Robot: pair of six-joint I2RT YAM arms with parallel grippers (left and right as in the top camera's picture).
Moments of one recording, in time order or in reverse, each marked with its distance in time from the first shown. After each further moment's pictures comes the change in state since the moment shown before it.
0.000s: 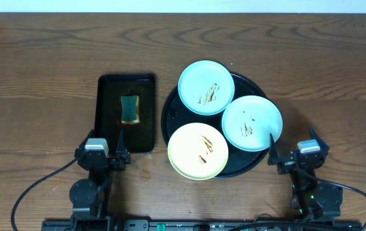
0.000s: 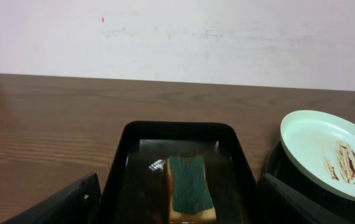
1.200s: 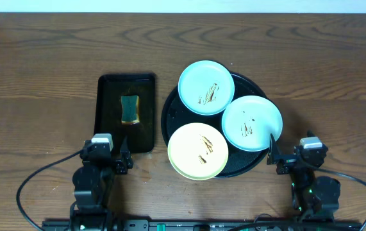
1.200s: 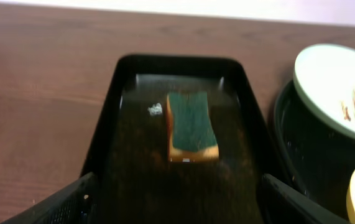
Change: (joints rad) left arm 0.000 0.230 0.073 -0.117 0.005 0.000; right arm 0.000 0.093 0.021 -0.058 0.035 0.114
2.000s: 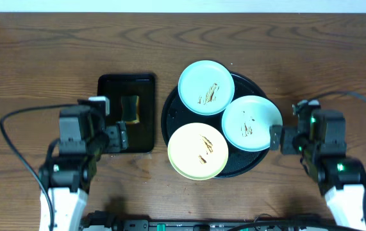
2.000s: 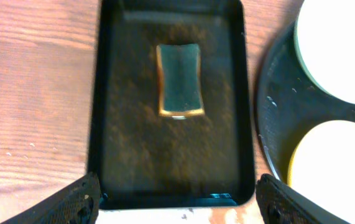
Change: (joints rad) left arm 0.000 0.702 0.746 -0.594 0.049 0.001; right arm 0.000 0.863 0.700 -0.552 0.003 0.089
